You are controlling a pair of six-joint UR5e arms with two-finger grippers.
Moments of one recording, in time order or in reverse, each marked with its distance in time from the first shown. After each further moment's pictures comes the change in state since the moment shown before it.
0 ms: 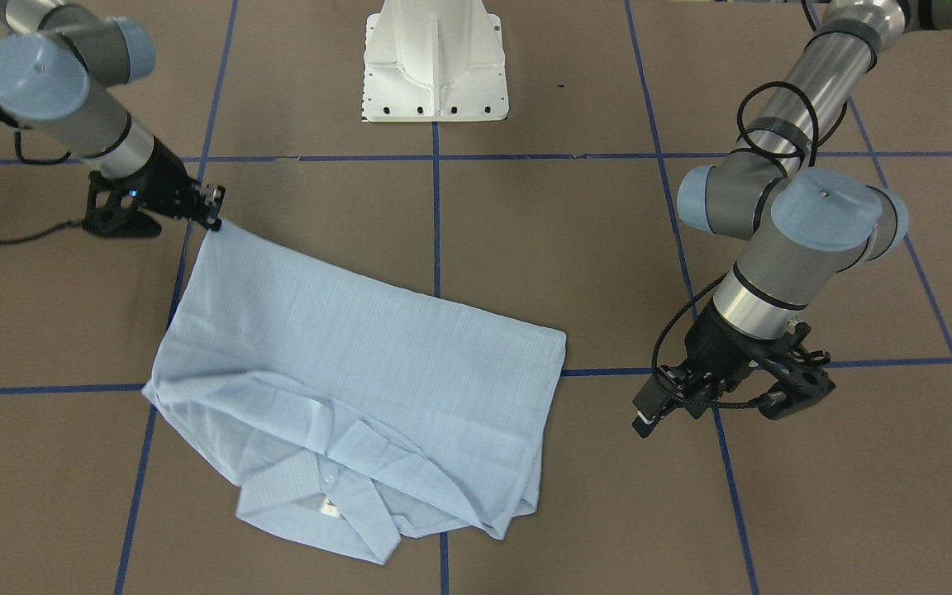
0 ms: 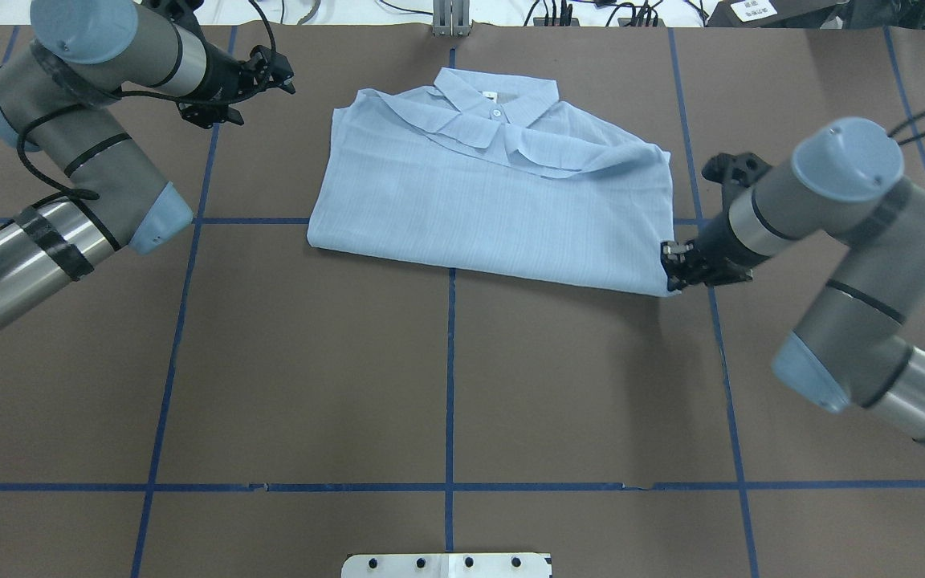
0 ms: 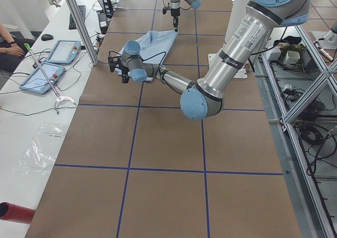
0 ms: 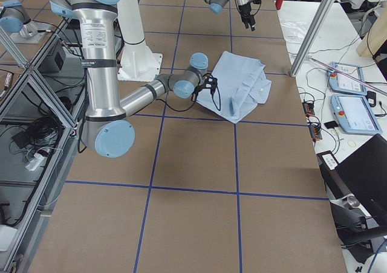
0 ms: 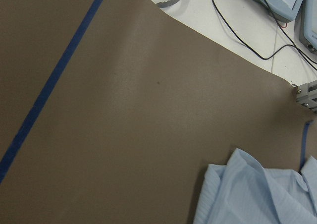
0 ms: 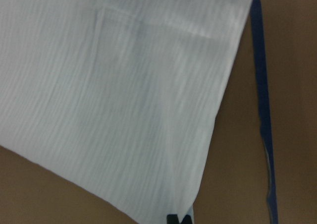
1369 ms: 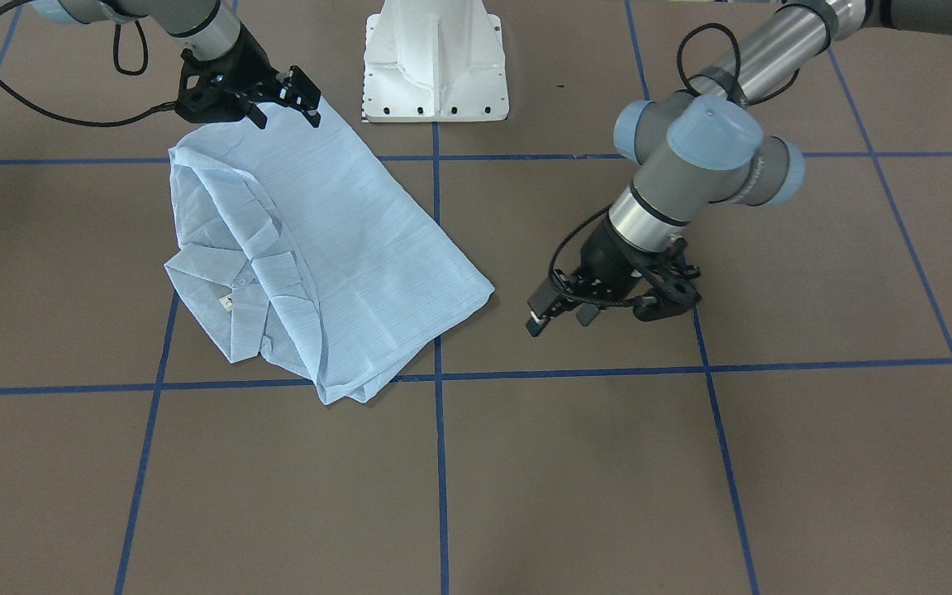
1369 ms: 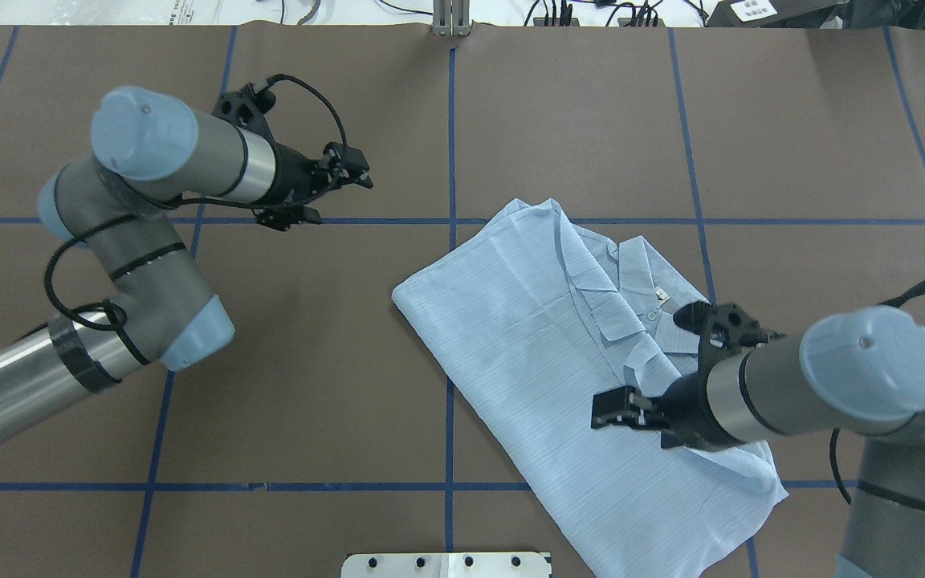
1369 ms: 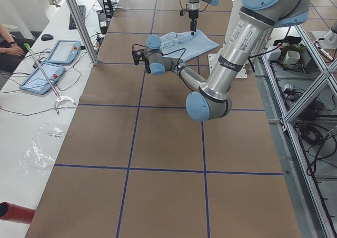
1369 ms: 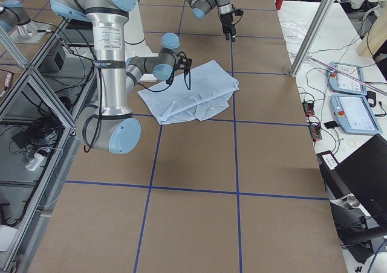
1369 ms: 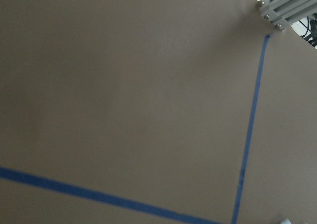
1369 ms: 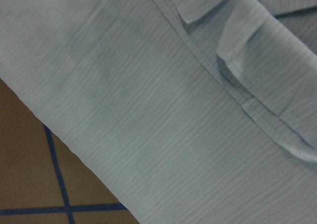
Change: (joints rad) left arm 0.246 0.026 -0.180 0.030 0.046 -0.260; right arm -0.161 0.085 0.138 -0.004 -0.218 0.301
